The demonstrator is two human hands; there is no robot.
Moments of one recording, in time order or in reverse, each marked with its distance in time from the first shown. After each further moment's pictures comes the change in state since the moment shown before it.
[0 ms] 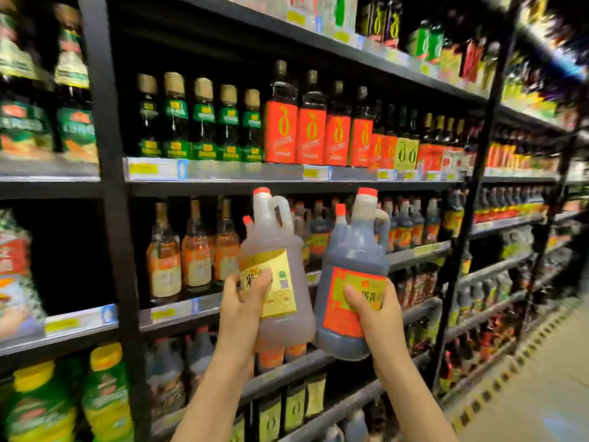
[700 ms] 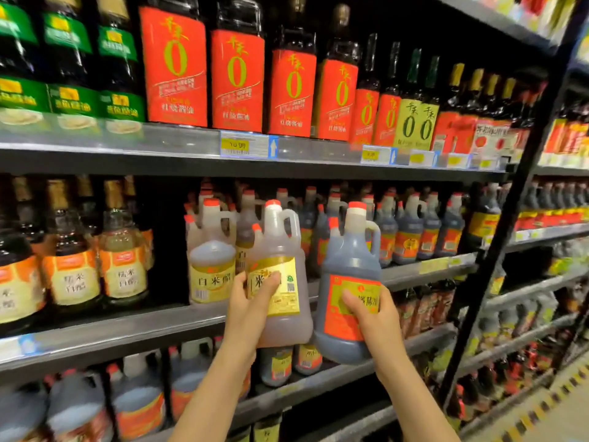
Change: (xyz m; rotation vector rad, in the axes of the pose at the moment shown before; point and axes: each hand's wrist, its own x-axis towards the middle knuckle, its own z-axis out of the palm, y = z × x) left_hand 0.158 -0.163 0.182 0.143 0.083 -0.110; right_hand 0.246 0.131 -0.128 -0.117 -0.074 0.149
